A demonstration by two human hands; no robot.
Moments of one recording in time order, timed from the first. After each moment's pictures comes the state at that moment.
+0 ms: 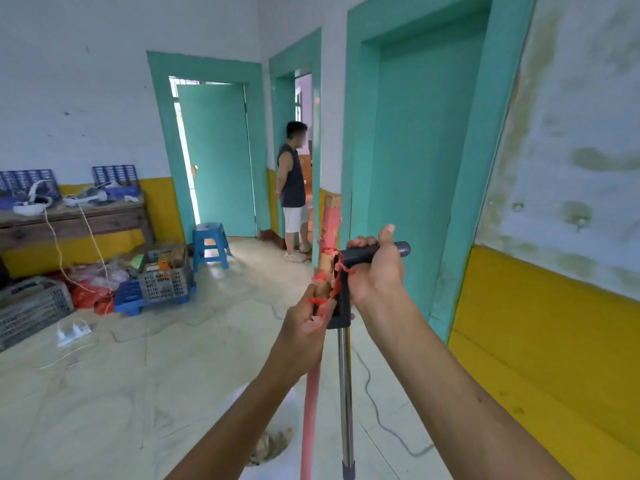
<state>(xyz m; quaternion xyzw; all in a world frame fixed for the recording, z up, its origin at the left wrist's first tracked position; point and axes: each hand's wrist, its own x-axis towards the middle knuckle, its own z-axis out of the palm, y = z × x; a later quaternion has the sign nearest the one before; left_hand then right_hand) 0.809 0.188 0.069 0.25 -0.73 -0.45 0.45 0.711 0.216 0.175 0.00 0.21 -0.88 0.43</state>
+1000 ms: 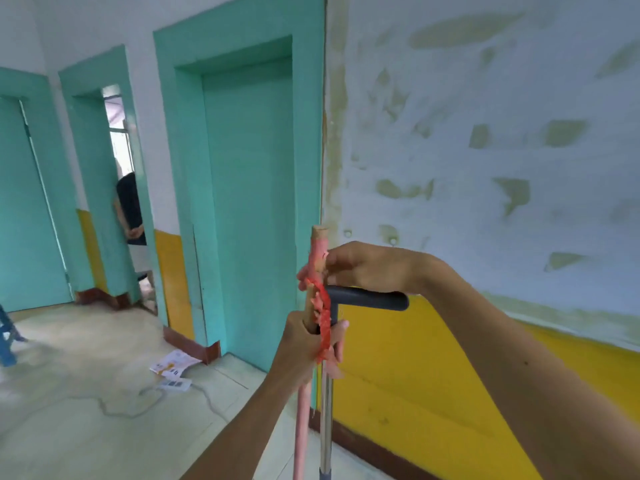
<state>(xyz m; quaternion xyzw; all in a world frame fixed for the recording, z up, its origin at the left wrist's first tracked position) 0.487 0.191 0.083 0.00 -0.72 -0.63 0.30 0.419 0.315 0.240 -0.62 0.76 -0.19 0.11</state>
